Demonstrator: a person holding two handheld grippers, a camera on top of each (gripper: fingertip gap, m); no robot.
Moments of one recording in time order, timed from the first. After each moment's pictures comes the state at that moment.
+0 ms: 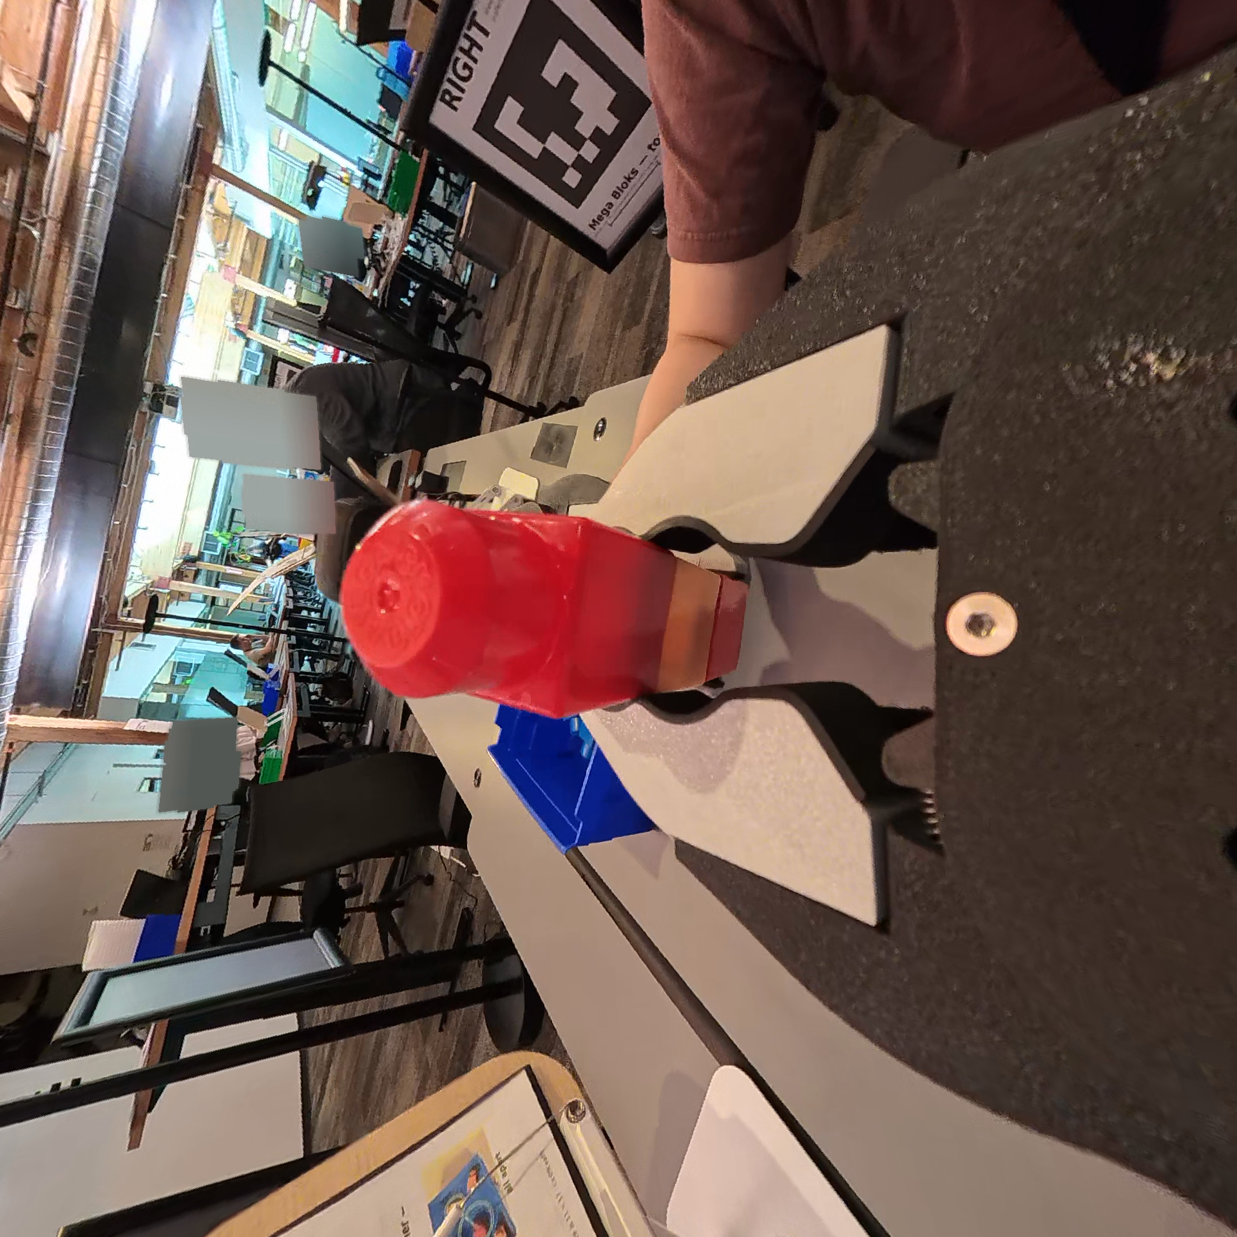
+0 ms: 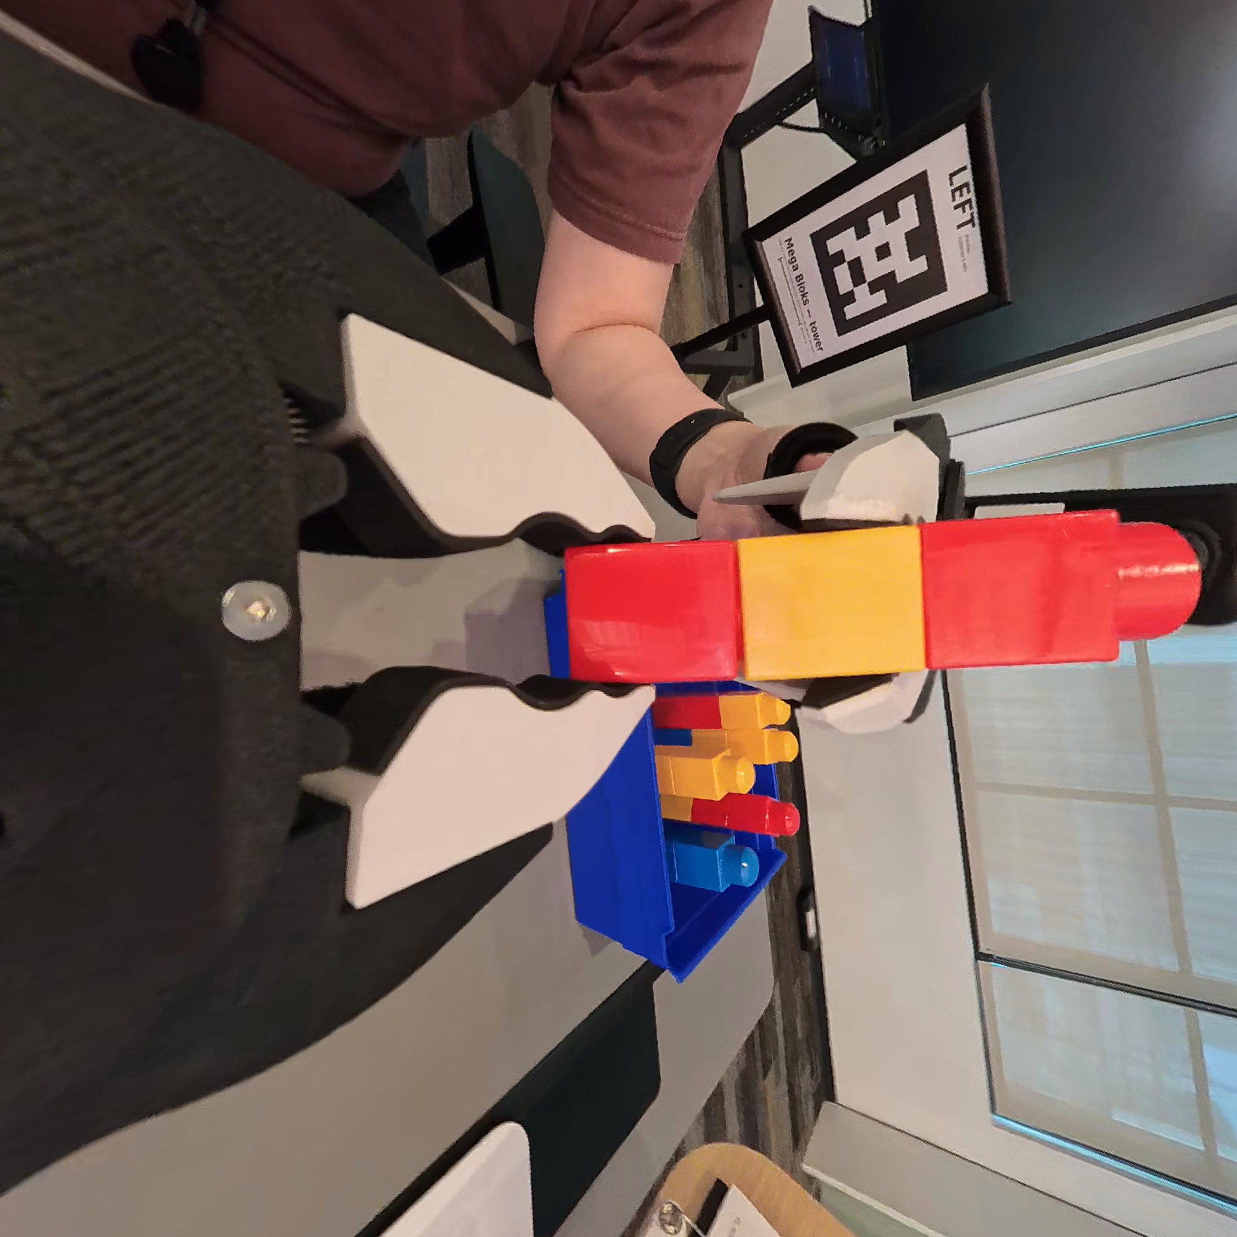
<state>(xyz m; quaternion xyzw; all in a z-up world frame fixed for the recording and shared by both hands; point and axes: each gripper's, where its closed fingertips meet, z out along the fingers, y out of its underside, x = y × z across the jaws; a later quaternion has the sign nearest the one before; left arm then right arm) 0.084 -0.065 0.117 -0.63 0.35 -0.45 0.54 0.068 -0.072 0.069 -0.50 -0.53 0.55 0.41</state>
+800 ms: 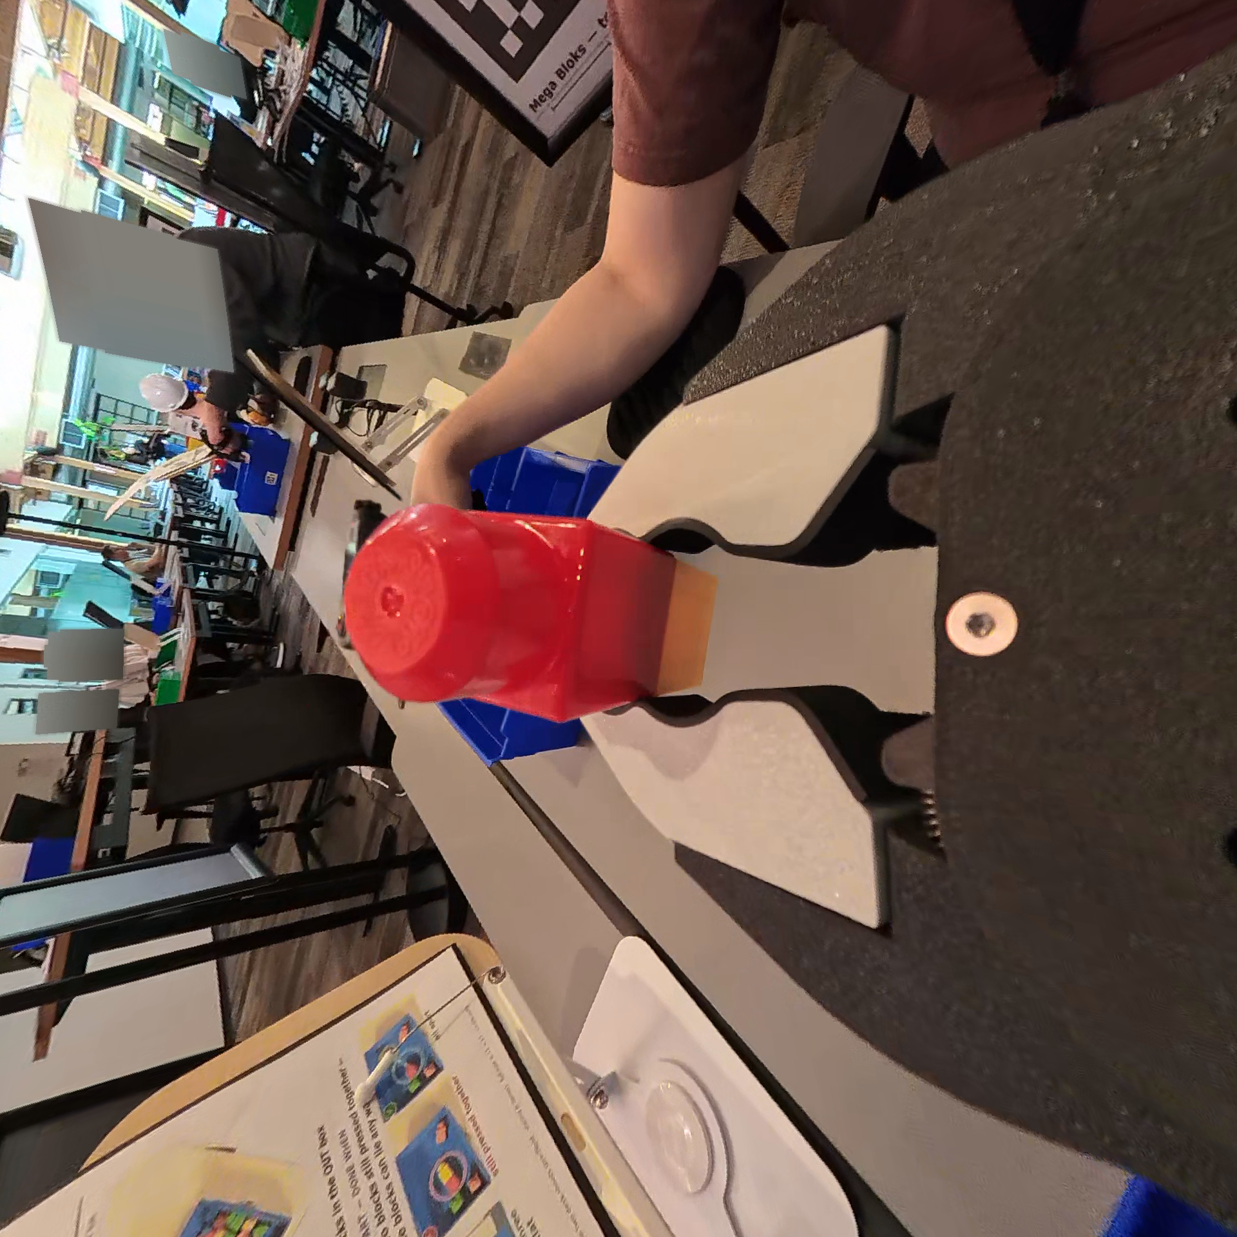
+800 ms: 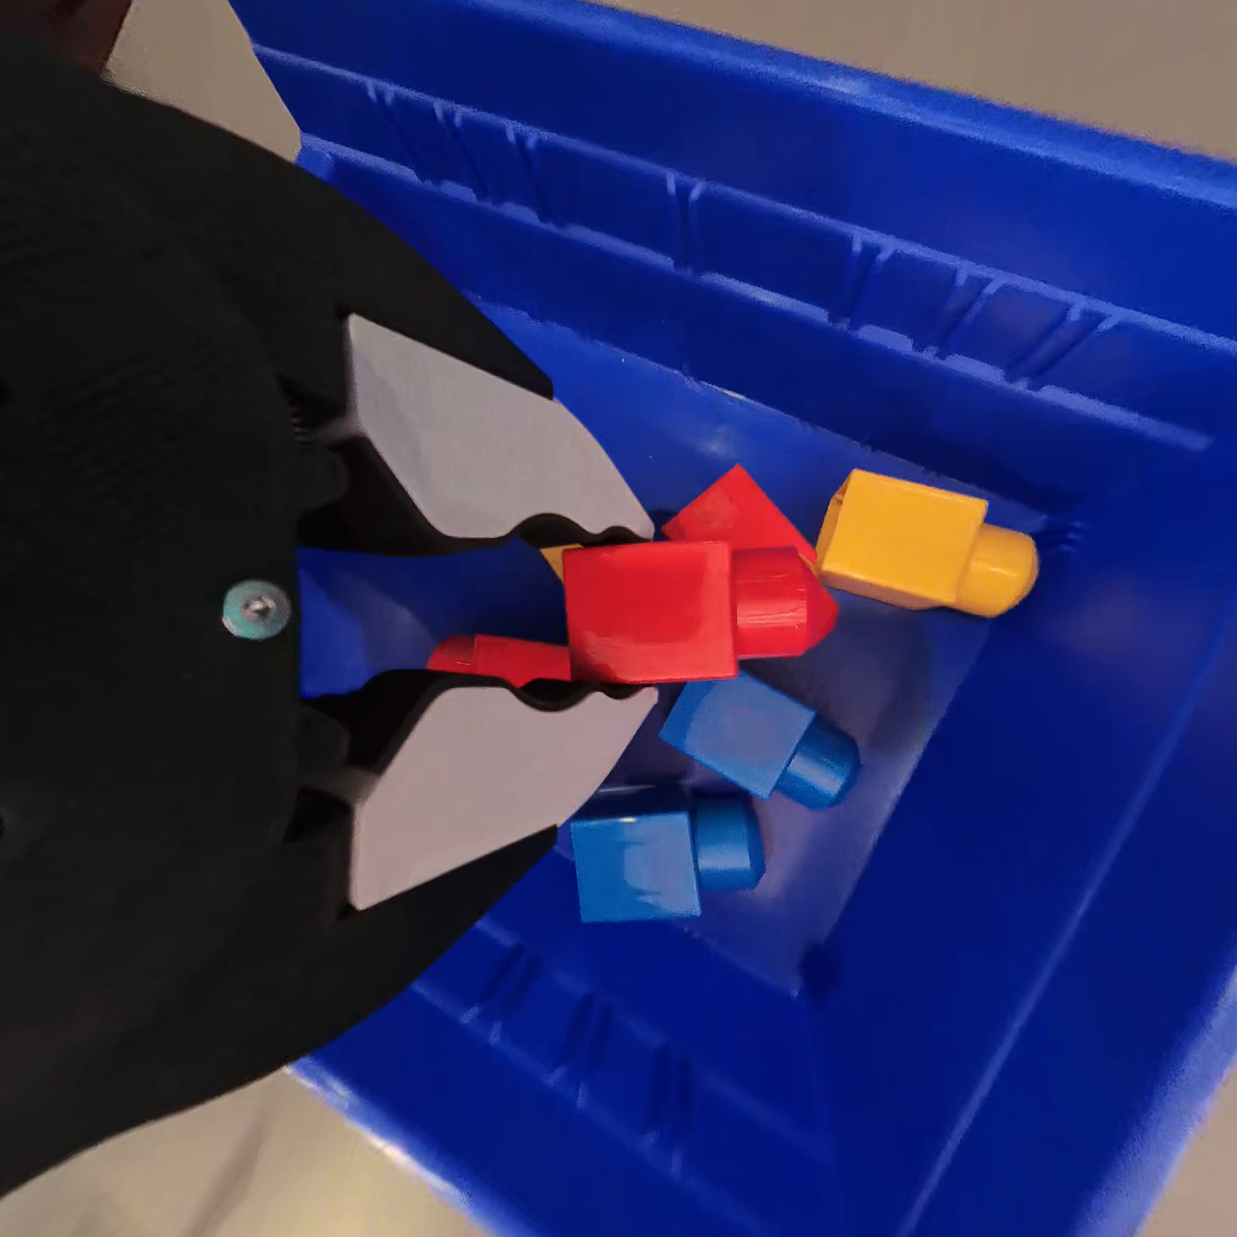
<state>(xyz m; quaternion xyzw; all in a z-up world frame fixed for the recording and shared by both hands) 0.050 -0.058 0.108 -0.68 0.36 -0.37 0.52 0.375 0.096 -0.115 -0.94 -0.29 0.08 0.17</state>
